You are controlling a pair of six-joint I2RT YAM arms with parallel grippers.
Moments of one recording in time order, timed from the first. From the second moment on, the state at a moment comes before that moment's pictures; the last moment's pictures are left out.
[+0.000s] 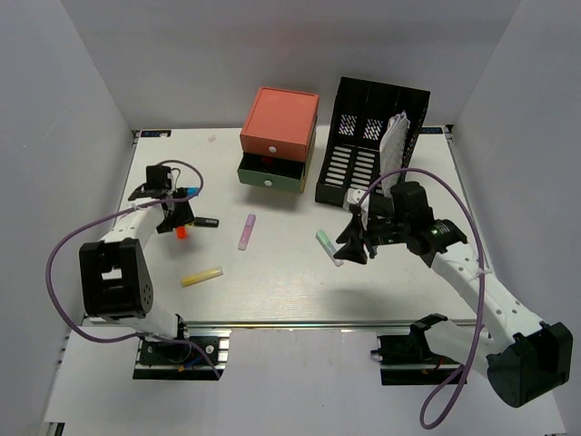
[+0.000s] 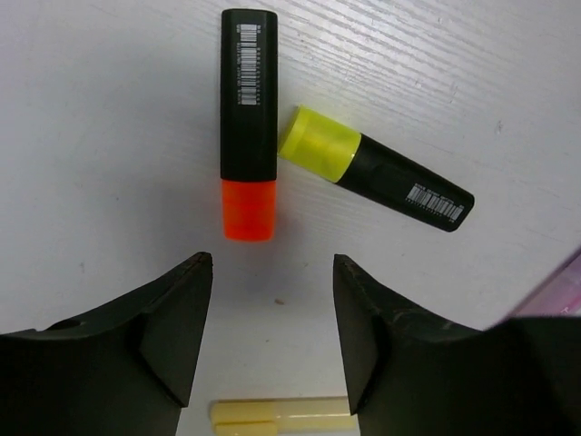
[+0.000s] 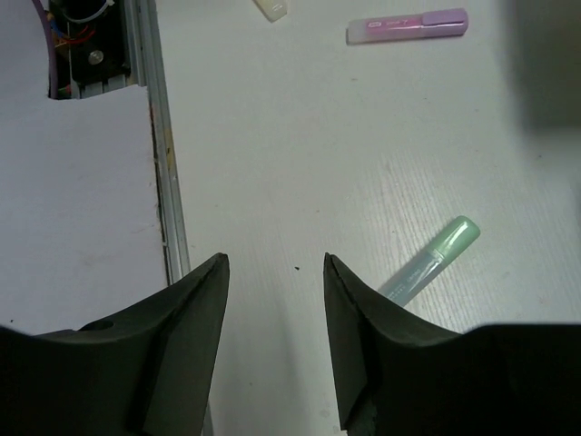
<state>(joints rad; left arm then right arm) 0.08 1.54 1.00 -0.52 -0.10 -0.26 0.44 1.05 0.87 -0.55 -0.90 -0.45</state>
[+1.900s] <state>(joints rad) -0.03 1.27 0.99 -0.26 0.43 -0.45 0.35 1.04 0.85 -0.51 -0.84 -0.45</state>
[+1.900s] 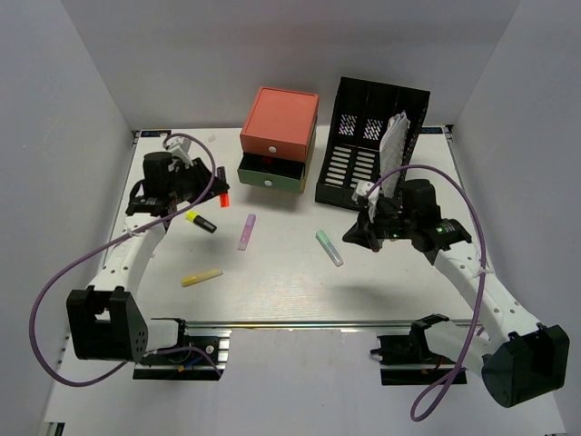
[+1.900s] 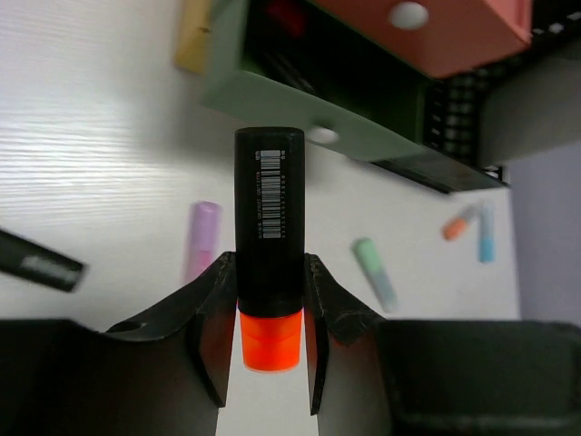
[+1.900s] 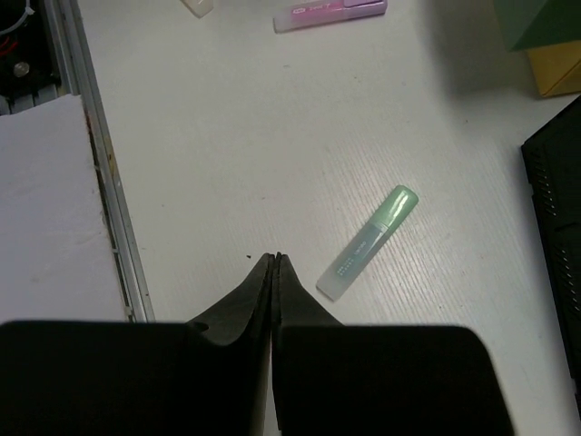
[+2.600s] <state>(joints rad) -0.31 1.50 1.26 -0.14 0.17 -1.28 0.29 1.03 0.84 -0.47 -0.81 -0.41</state>
